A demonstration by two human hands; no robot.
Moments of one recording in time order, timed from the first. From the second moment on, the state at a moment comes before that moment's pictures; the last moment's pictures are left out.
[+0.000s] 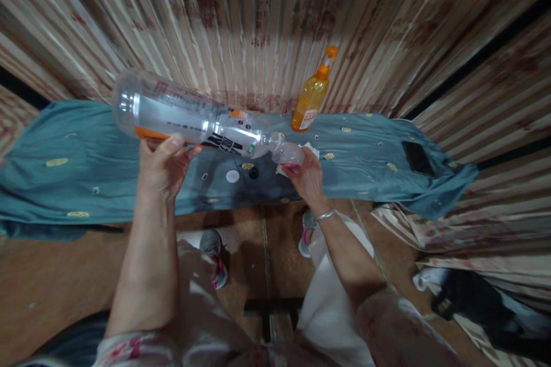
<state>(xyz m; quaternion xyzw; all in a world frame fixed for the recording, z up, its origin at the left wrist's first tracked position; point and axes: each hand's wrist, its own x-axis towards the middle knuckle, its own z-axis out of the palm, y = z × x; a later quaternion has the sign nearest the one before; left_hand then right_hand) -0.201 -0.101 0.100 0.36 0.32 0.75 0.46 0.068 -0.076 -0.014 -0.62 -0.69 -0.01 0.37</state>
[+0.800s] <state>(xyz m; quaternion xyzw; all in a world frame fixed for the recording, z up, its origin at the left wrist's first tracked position) -0.202 -0.100 0.099 0.36 0.33 0.75 0.45 0.069 -0.076 -0.013 -0.61 -0.70 -0.01 0.37</state>
